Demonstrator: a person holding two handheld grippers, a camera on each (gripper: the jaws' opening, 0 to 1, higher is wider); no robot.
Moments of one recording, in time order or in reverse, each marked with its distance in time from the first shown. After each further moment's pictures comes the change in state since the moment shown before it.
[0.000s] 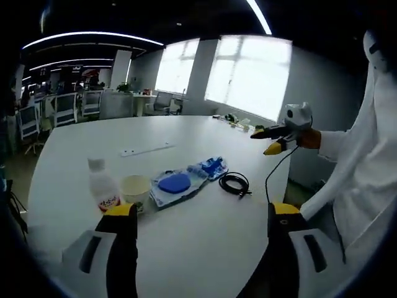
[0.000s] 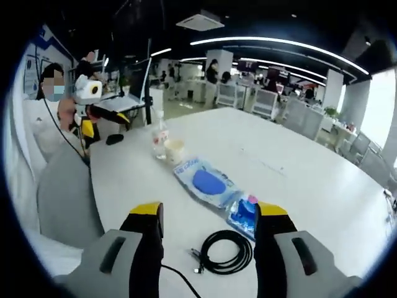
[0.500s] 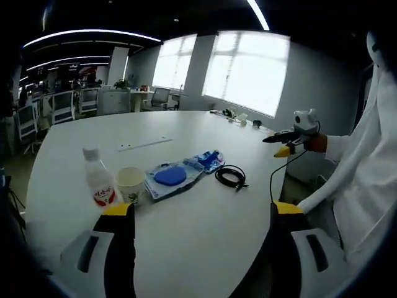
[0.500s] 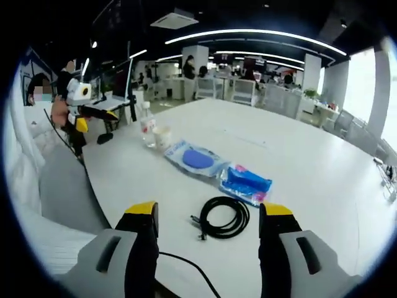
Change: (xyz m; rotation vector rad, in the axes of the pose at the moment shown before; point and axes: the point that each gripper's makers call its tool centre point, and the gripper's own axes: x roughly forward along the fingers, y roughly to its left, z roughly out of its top) left arm -0.002 -0.009 -0.018 0.005 0.030 -0.009; right arm -0.045 0.005 -0.055 0.136 0.033 -0.103
